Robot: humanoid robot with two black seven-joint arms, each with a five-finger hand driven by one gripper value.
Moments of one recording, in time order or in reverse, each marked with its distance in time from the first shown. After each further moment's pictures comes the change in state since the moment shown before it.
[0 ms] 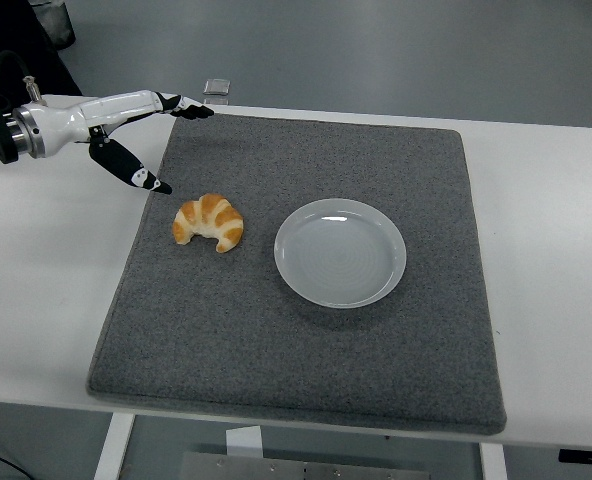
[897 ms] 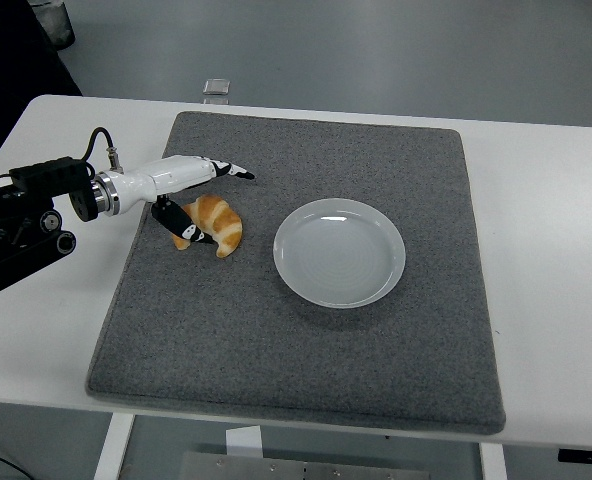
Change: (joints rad) left arm 0.009 -0.198 0.176 0.144 0.144 0.212 0.008; right arm 0.000 0.000 0.000 0.000 0.000 0.000 0.000
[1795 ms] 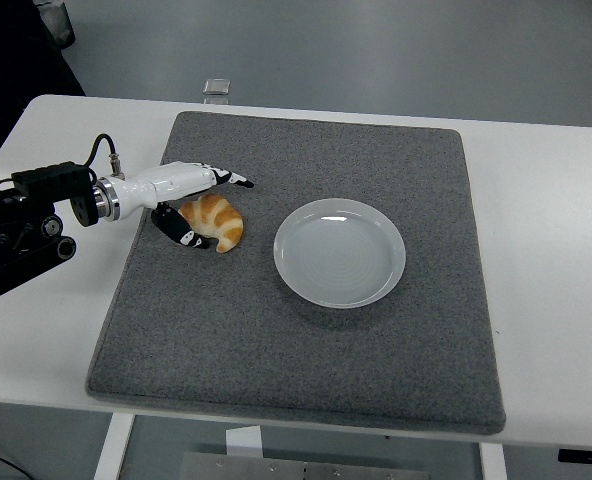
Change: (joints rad) left arm 0.002 0.002 0.019 0.002 0.023 0.004 -0.001; right arm 0.000 0.000 0.000 0.000 0.000 0.000 0.000
